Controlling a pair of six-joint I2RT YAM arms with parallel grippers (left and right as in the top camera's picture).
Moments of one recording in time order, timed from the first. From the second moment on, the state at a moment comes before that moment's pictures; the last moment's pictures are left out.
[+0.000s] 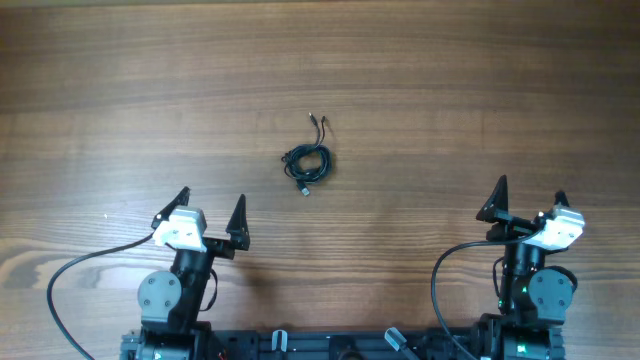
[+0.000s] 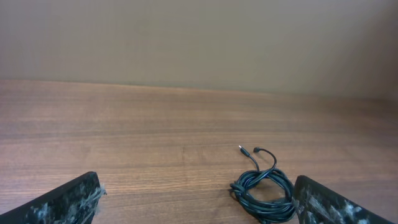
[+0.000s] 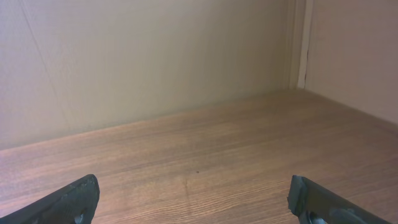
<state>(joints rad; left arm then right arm) -0.09 0.01 0.02 -0.07 0.10 -0.13 -0.13 0.02 0.01 0.02 0.12 0.12</state>
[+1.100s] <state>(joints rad) -0.09 1.21 1.28 -0.82 0.33 -0.18 -0.13 0.02 0.01 0.02 0.12 0.12</state>
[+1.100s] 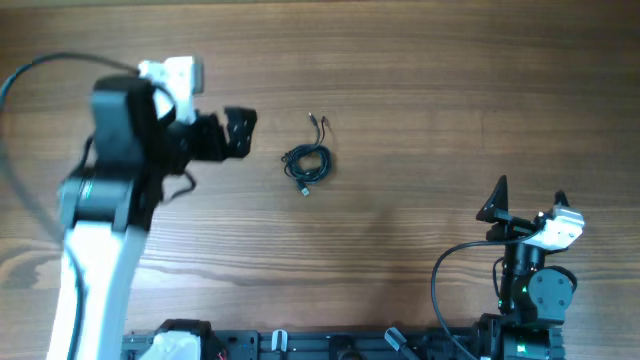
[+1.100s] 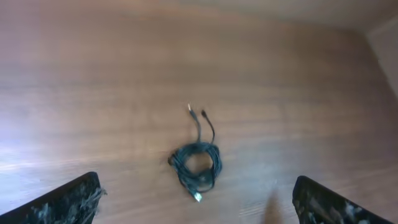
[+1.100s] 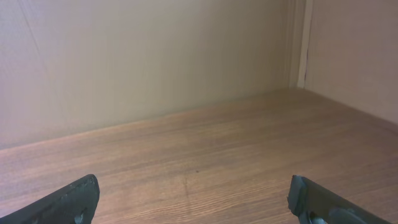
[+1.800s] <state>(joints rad) -0.26 1.85 1.28 -0.62 0.48 0.13 -0.13 0.02 0.01 0.02 0.12 0.12</state>
